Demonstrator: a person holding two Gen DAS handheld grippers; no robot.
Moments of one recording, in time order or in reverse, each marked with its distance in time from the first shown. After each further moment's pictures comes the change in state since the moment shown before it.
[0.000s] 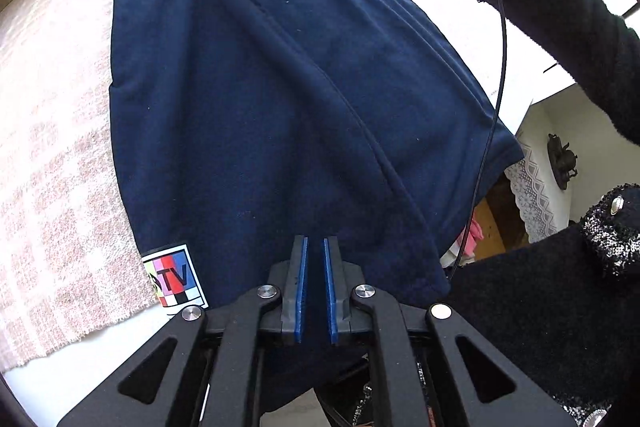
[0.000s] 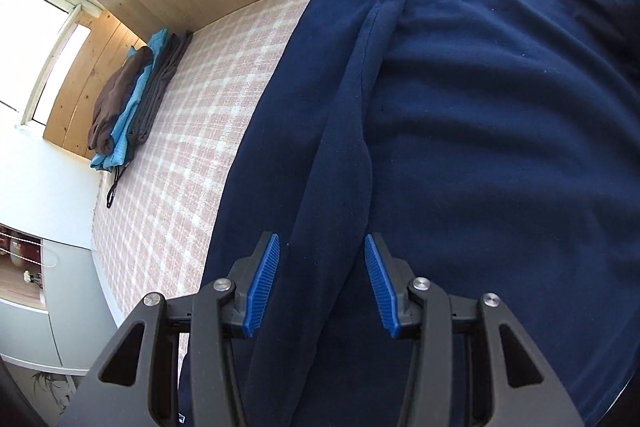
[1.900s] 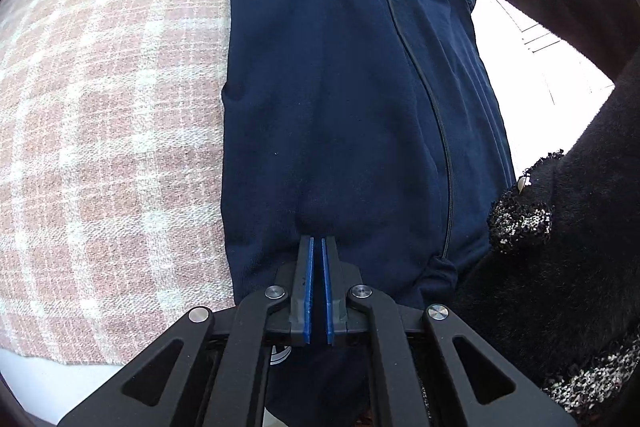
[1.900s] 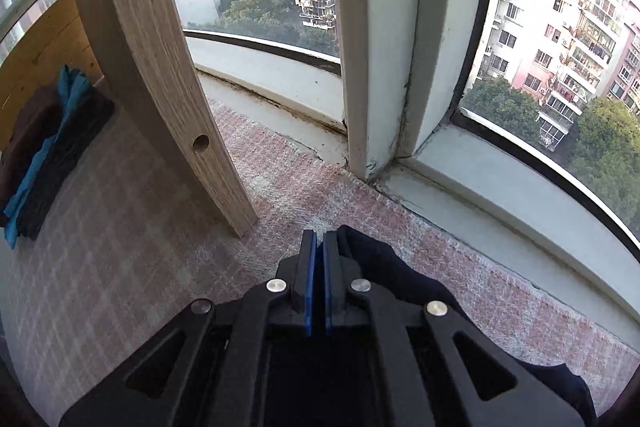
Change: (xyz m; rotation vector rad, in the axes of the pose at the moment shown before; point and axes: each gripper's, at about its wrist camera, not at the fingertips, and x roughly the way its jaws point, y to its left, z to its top) left arm 0.015 0.069 0.081 -0.320 -0.001 -0.014; right arm 0.072 0.026 0.267 -0.441 -0.155 -0.215
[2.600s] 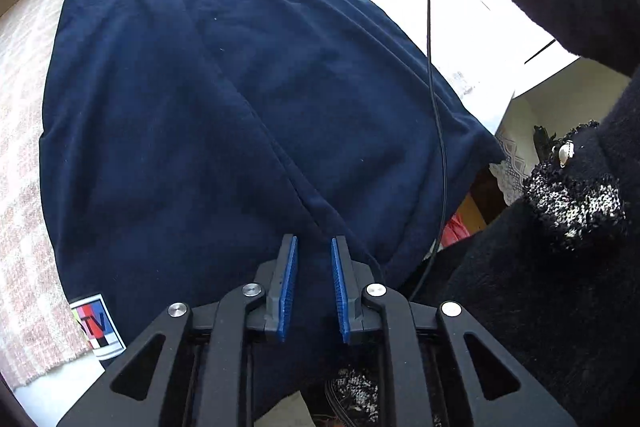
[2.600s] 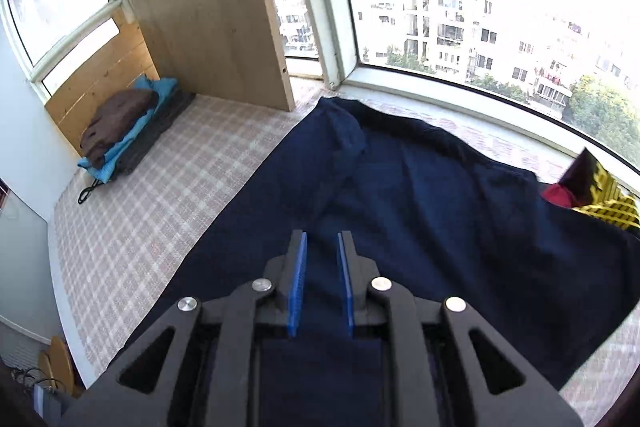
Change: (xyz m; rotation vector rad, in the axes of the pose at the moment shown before) left arm 0.020 -0.096 -0.059 0.414 -0.016 -0.022; right arm -0.270 0.006 -0.198 0.165 -0.121 -0.014
